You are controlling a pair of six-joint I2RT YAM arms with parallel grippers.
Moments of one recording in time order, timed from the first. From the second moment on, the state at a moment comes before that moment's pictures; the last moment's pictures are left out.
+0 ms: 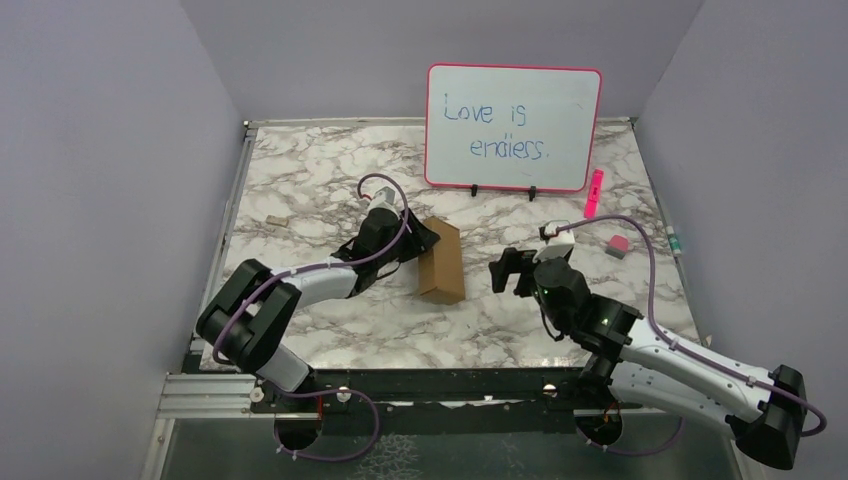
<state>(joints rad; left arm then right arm) -0.61 1.51 0.66 0.39 0.02 -0.93 0.93 0.76 0.53 -0.21 0.60 0.51</state>
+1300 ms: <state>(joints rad) -0.25 0.88 0.63 -0.19 -0.03 -0.63 0.93 0.56 0.65 -0.48 0.75 0.52</state>
